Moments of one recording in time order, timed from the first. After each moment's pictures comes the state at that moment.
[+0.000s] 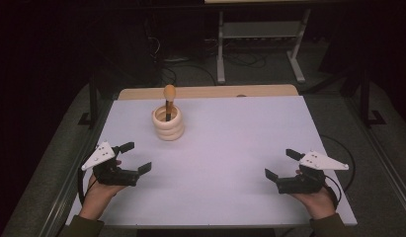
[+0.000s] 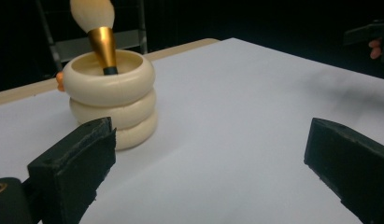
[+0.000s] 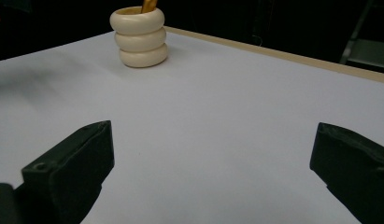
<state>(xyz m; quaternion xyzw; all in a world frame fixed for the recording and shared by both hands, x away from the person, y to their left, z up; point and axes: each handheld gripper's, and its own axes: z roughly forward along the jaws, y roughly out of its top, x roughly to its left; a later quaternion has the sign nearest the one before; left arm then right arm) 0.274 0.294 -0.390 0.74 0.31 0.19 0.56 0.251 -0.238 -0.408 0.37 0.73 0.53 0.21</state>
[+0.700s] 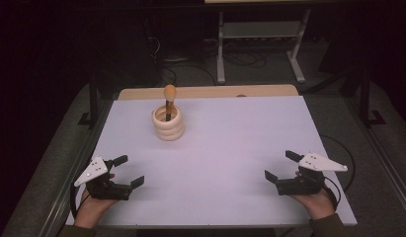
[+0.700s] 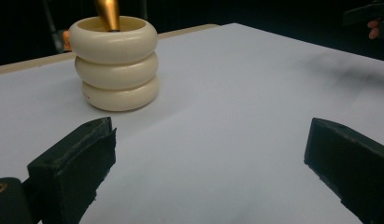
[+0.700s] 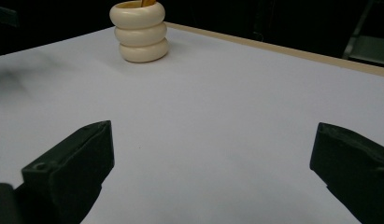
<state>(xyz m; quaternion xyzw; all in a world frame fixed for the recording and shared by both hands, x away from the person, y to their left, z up) 0.251 0.314 -0.415 0.75 0.32 0.19 0.55 0.250 -0.238 -0.413 0.37 0.74 0.52 0.21</state>
